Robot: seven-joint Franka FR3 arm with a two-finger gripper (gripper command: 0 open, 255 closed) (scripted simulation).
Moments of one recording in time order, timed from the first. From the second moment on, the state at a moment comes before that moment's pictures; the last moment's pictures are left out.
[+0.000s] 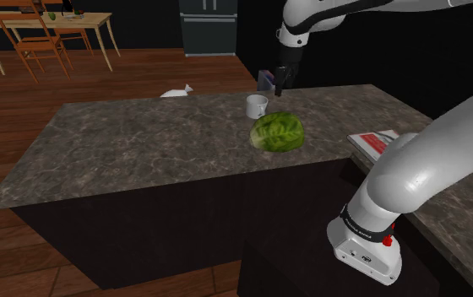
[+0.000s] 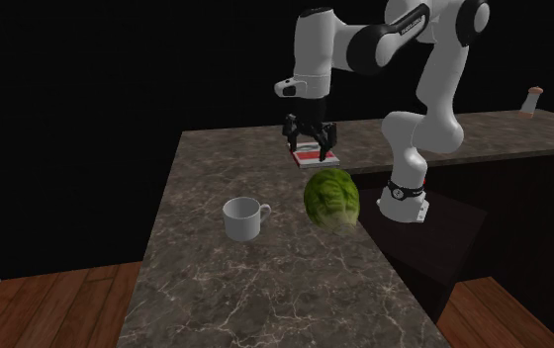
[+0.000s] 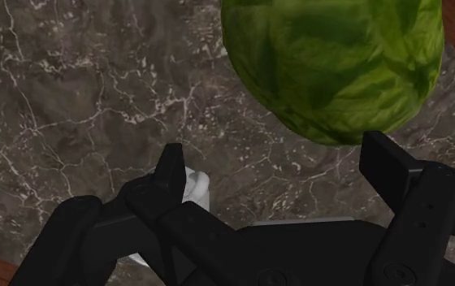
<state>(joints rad) -0.02 -0.35 -0.25 -2.26 -0.09 1.92 -0.36</state>
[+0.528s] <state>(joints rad) -0.03 -0.05 -0.33 -2.10 0.02 2.07 -0.50</state>
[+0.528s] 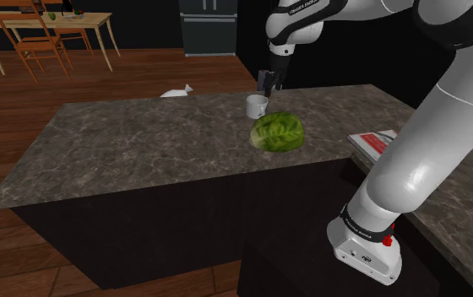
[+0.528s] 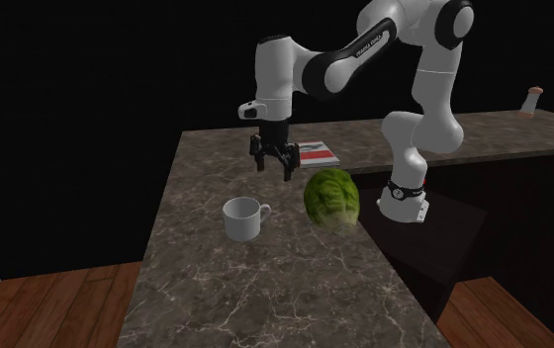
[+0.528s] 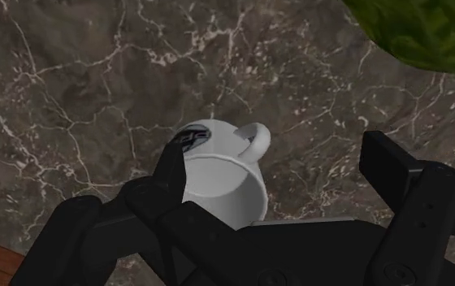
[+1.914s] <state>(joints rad) -0.14 0.43 -0.33 -1.77 0.29 2.21 -0.74</state>
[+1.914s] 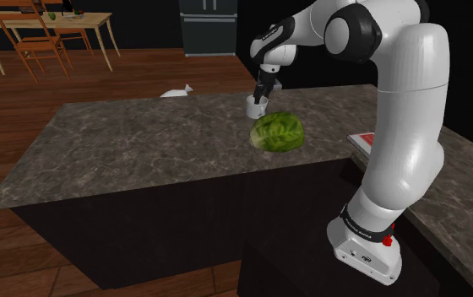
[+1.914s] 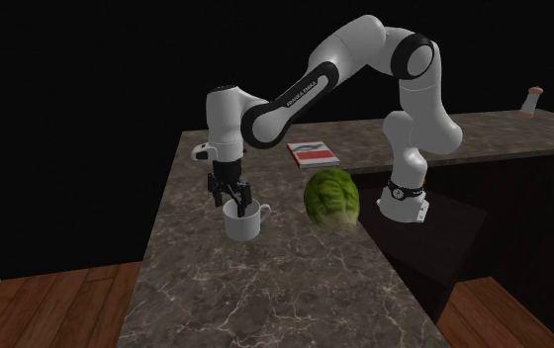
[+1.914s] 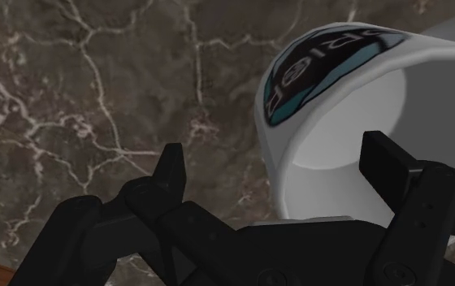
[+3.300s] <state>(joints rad) -0.14 0.40 -0.34 -1.75 0.27 2.16 -0.73</state>
